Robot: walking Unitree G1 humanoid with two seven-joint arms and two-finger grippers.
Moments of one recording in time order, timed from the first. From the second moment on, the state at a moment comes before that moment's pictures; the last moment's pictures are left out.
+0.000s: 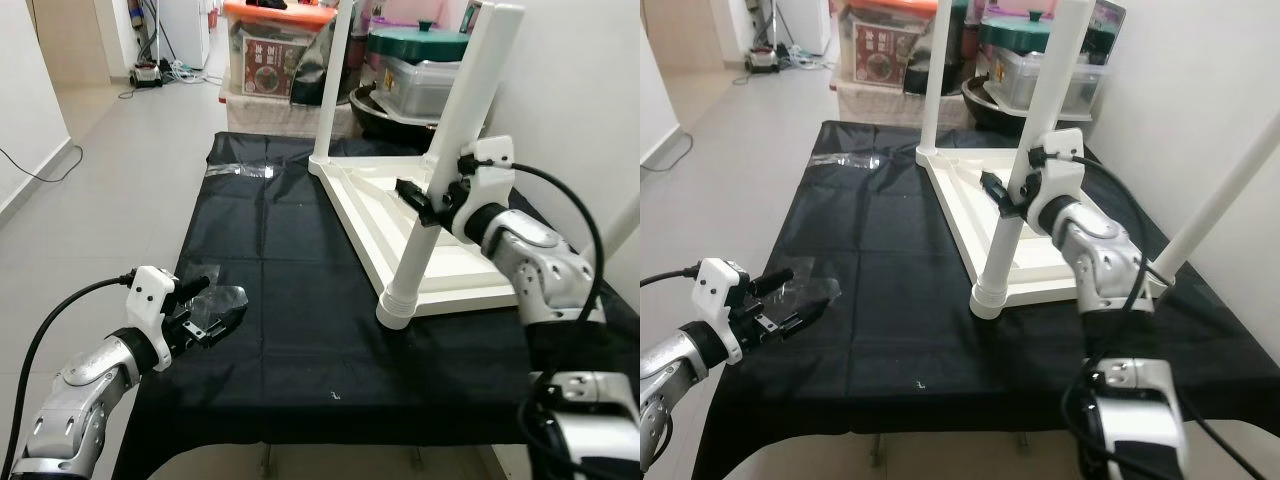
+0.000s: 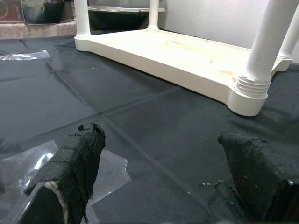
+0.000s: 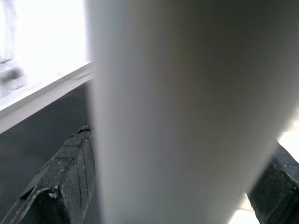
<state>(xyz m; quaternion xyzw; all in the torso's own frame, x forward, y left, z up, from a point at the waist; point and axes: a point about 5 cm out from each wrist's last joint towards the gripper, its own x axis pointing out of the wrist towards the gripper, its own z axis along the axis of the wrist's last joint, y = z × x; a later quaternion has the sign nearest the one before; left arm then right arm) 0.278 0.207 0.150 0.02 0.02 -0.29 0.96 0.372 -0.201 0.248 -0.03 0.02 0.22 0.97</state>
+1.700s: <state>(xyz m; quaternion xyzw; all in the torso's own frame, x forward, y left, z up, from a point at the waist) 0.277 0.209 0.150 0.02 0.02 -0.29 0.96 0.368 -0.163 0.225 0.05 0.01 0.00 1.00</state>
